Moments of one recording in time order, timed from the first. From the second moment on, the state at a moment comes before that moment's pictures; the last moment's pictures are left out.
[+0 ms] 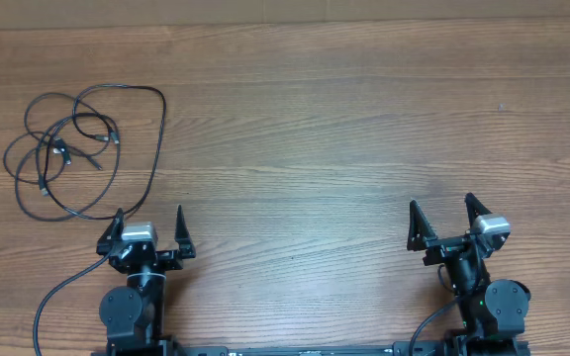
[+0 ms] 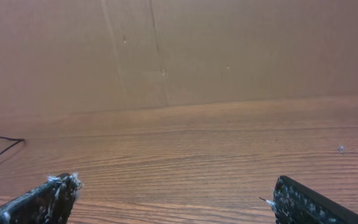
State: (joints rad) left arm 0.10 0.01 0.01 -0.07 0.04 0.00; right arm 0.03 0.01 0.02 -0.02 -0.15 0.15
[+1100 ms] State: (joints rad) left arm 0.10 0.01 0.01 -0.07 0.04 0.00; right arm 0.03 0.01 0.02 -0.02 -0.15 0.15
